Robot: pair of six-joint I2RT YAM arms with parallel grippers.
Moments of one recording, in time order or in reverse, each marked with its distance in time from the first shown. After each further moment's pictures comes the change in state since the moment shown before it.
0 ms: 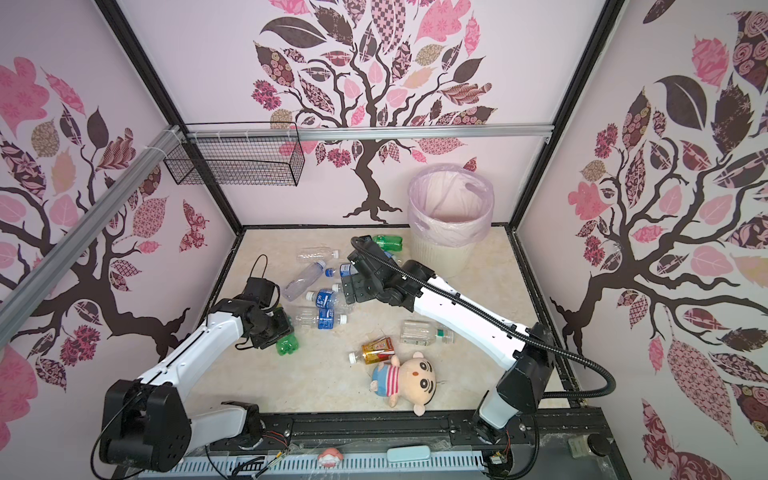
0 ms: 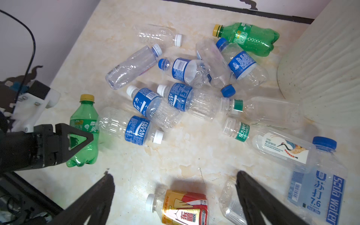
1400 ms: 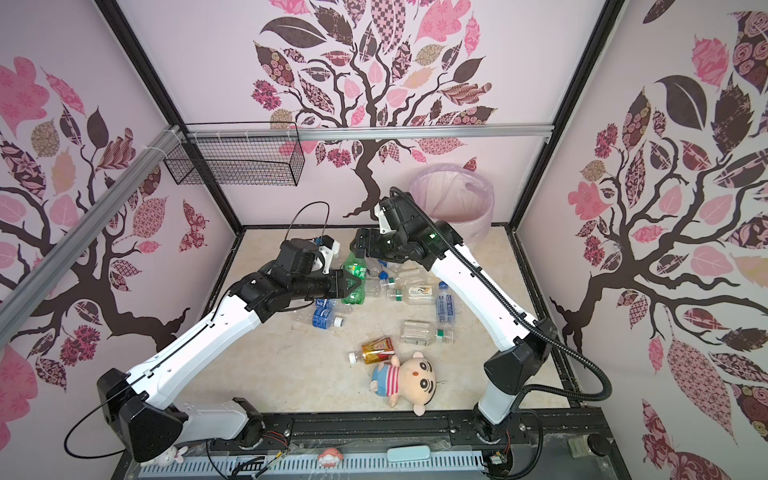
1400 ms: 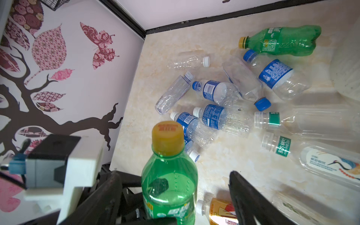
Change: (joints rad) left arm -0.478 0.101 0.463 0.238 0.161 0.085; right arm -0.238 0.099 0.301 -0.087 -0.411 0.127
